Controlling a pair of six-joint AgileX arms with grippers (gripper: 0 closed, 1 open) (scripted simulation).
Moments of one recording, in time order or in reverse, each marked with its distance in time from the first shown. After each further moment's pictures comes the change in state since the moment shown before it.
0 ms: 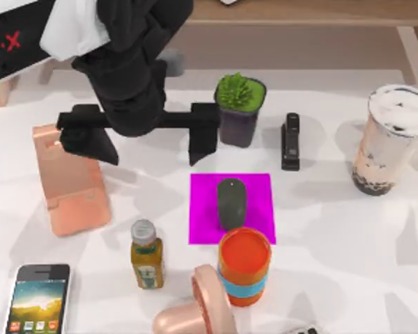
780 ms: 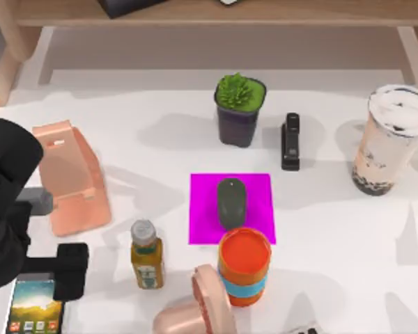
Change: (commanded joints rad) left arm 0.236 -0.546 -0.813 0.132 -0.033 0.116; right arm 0.000 0.000 0.000 0.000 0.000 0.000
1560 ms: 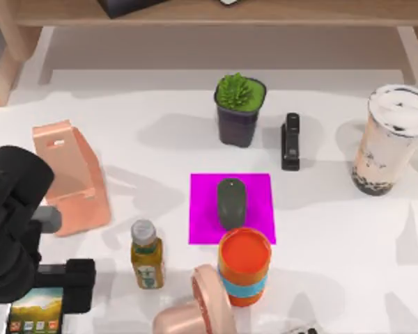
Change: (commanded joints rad) left arm 0.002 0.083 -0.118 0.199 -0.010 0.006; right arm 0.000 0.000 0.000 0.000 0.000 0.000
